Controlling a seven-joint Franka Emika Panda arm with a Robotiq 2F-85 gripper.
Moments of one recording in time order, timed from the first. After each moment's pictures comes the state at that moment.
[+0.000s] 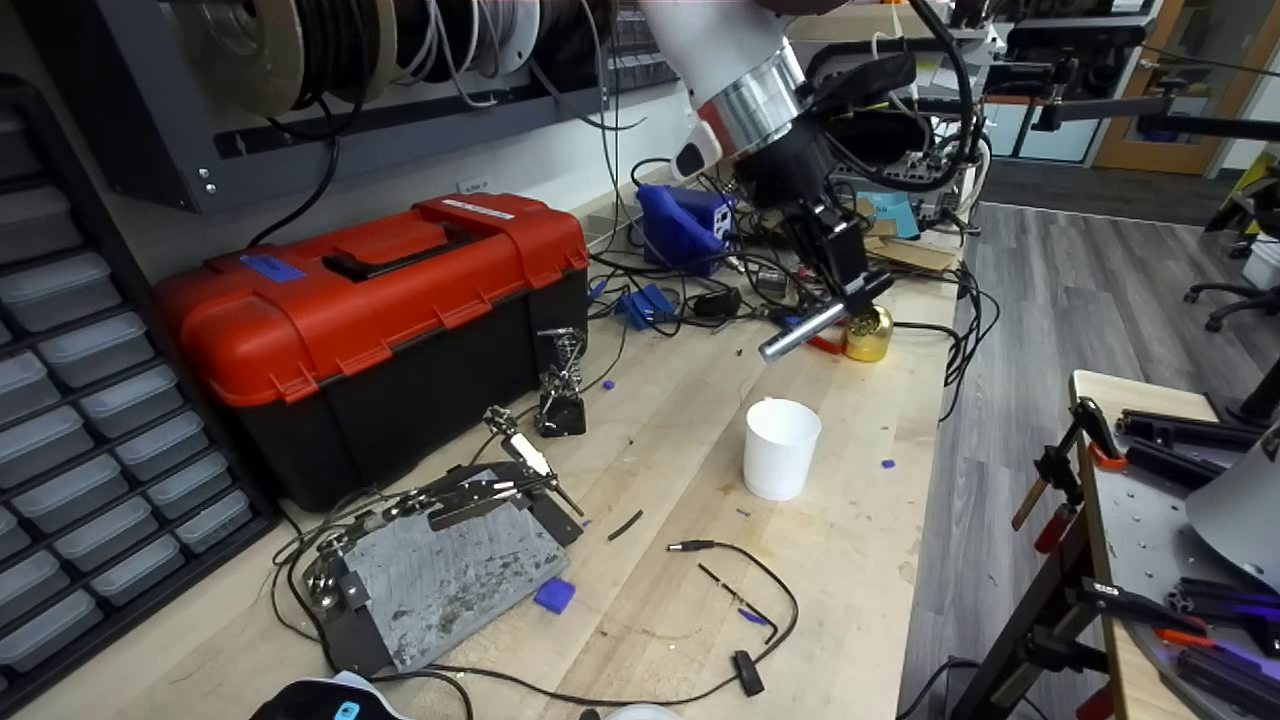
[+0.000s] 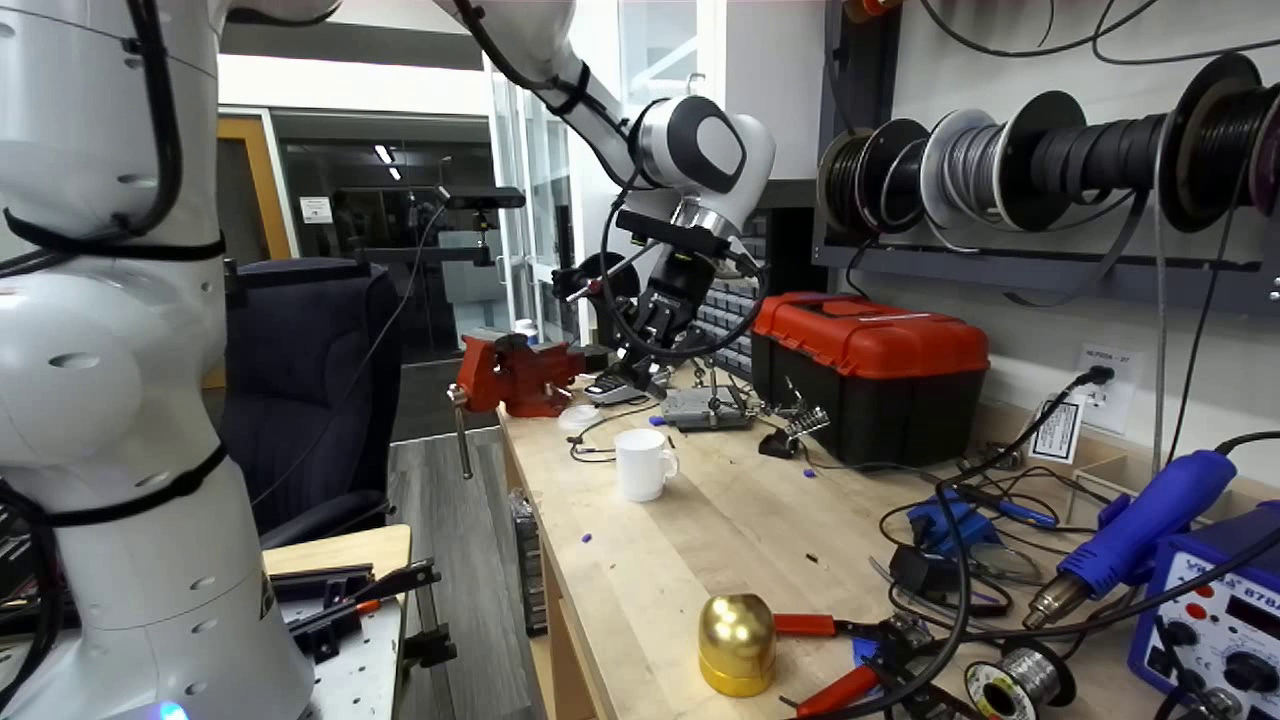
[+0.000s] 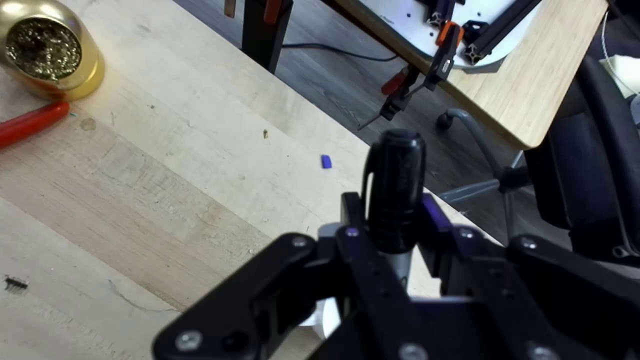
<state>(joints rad) 0.11 0.22 0.14 -1.89 -0.01 1.54 -0.40</state>
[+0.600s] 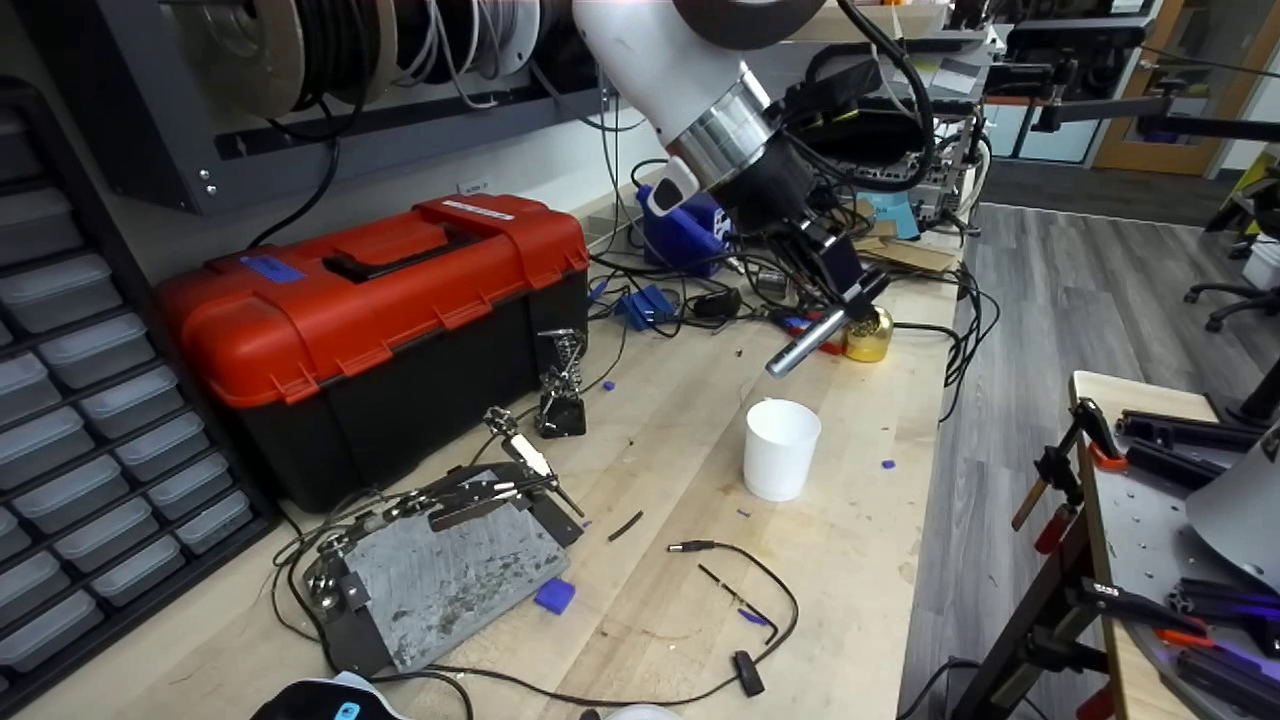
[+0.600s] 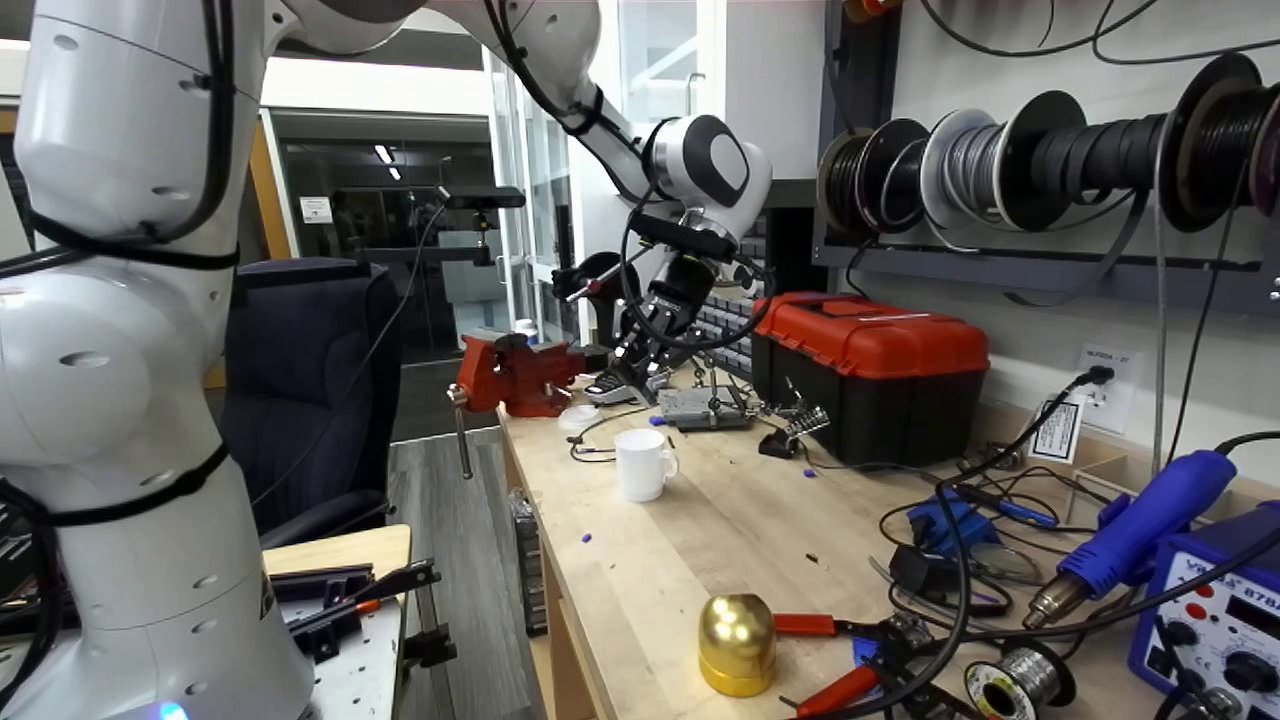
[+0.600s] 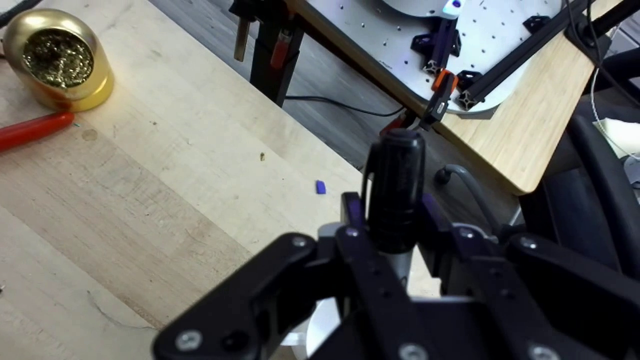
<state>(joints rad) 0.14 0.34 0.16 -1.75 -0.07 1.39 -0.40</state>
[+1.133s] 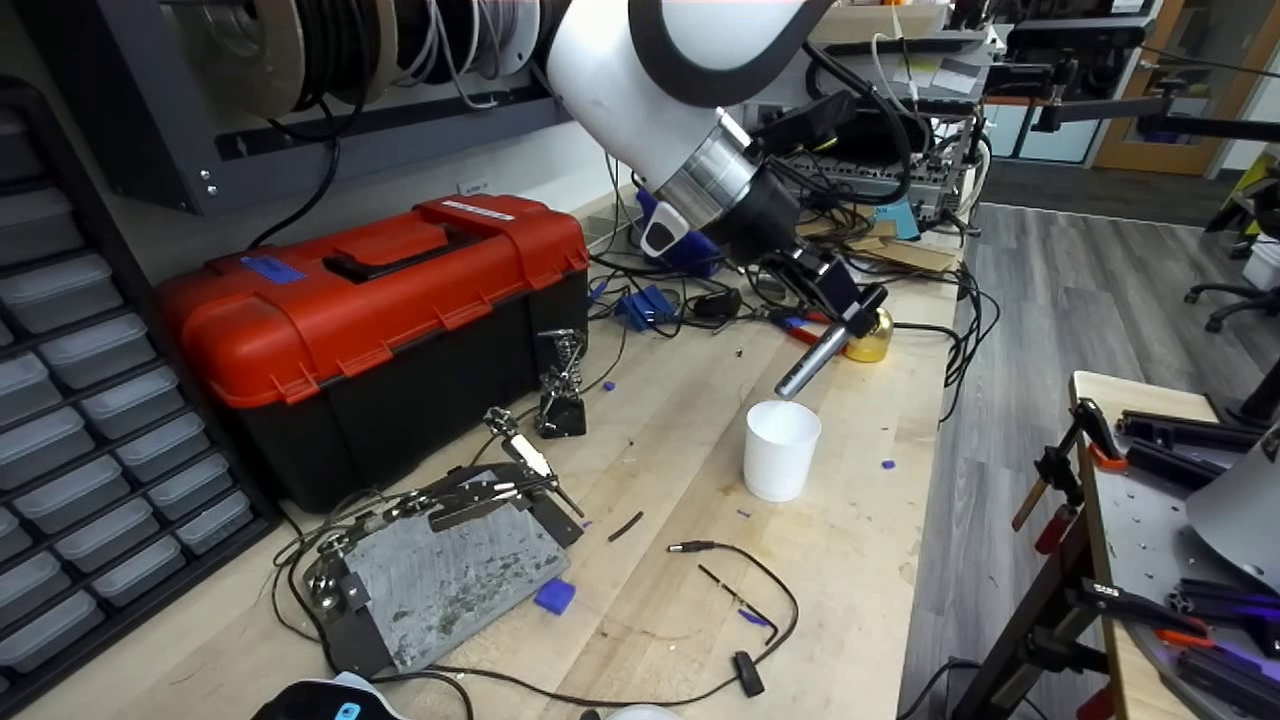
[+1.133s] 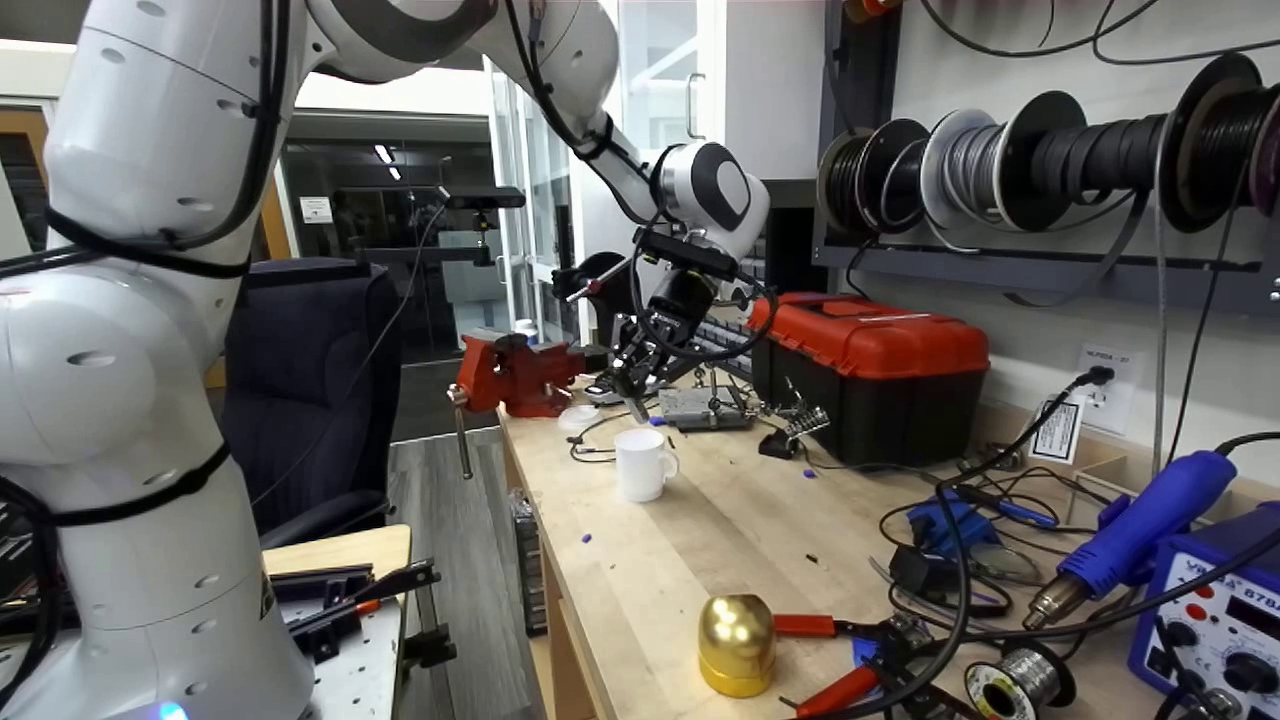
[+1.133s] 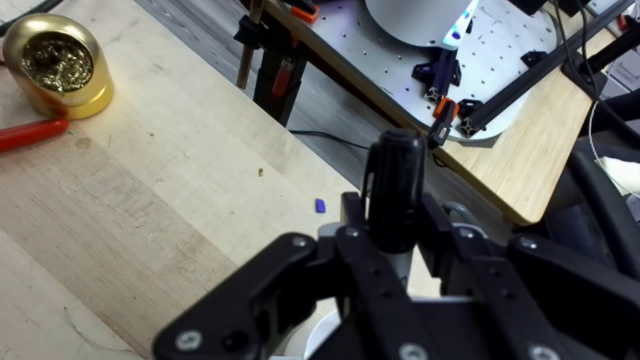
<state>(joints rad) 0.16 0.44 0.18 -1.68 -0.11 1.31 -0.40</state>
